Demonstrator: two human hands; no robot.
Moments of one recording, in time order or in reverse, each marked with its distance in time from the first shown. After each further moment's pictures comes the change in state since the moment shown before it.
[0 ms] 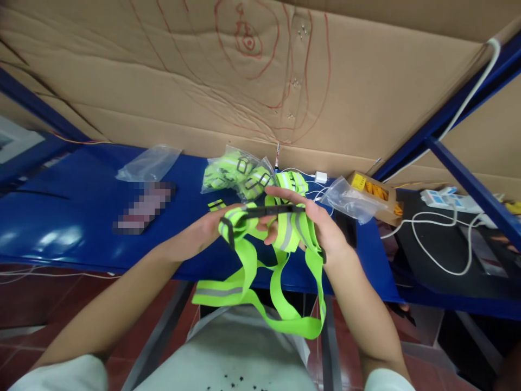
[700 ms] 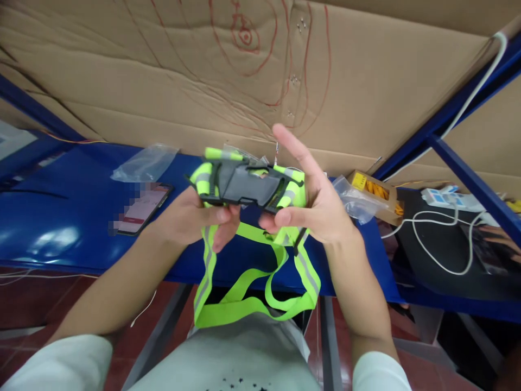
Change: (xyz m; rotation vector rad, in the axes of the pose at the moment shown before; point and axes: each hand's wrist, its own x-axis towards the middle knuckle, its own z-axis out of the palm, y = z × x) left_hand 0.032 0.043 0.002 -0.259 -0.011 -0.021; right_hand 0.021 -0.031 0.007 -0.238 -0.089 -0.277
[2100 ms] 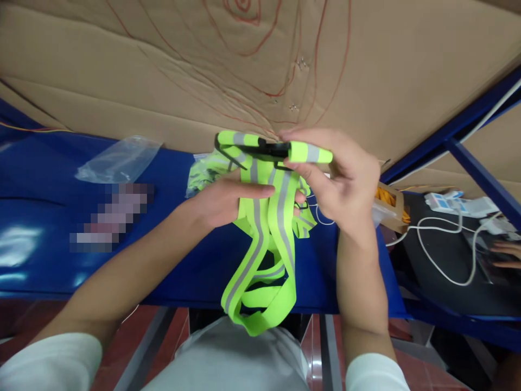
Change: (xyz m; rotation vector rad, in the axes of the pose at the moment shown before) left_hand 0.074 -0.027 -0.030 -0.317 -0.067 -0.145; right_hand 0.039 -0.001 -0.026 -1.022 0.369 -0.452
